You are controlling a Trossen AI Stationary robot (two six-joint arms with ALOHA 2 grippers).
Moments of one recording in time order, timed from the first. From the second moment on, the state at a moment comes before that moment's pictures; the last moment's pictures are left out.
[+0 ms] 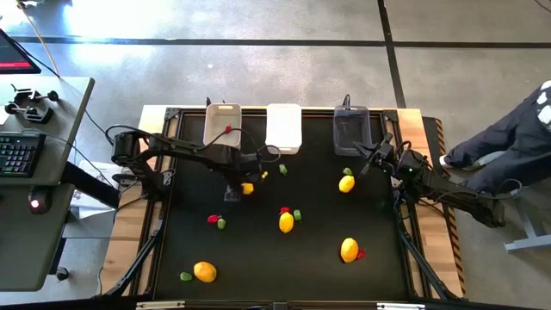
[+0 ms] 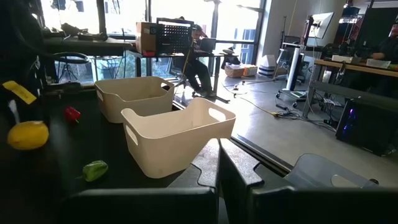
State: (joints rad) left arm 0.12 1.70 1.02 -0.74 0.02 0.17; right arm -0.40 0.07 0.01 0.04 0.23 -0.09
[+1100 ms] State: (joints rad) left arm 0.15 1.67 0.95 0.12 0.32 -0.09; right arm -0.40 0.07 0.01 0.04 0.23 -0.09
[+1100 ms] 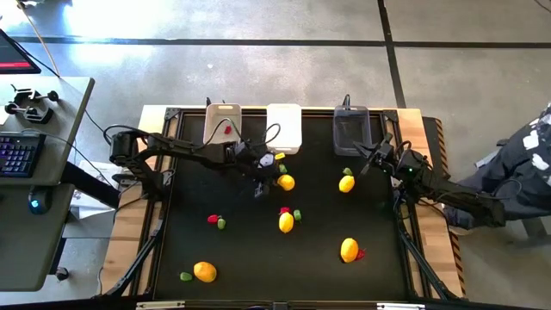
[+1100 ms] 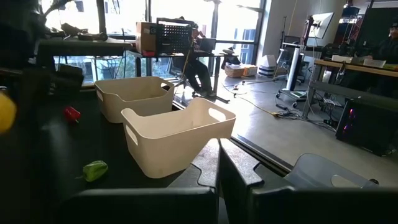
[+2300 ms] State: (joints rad) left arm 0.27 1.69 0.81 0.66 0.27 -0.23; right arm -0.40 0.21 0.01 0.29 0.05 0.07
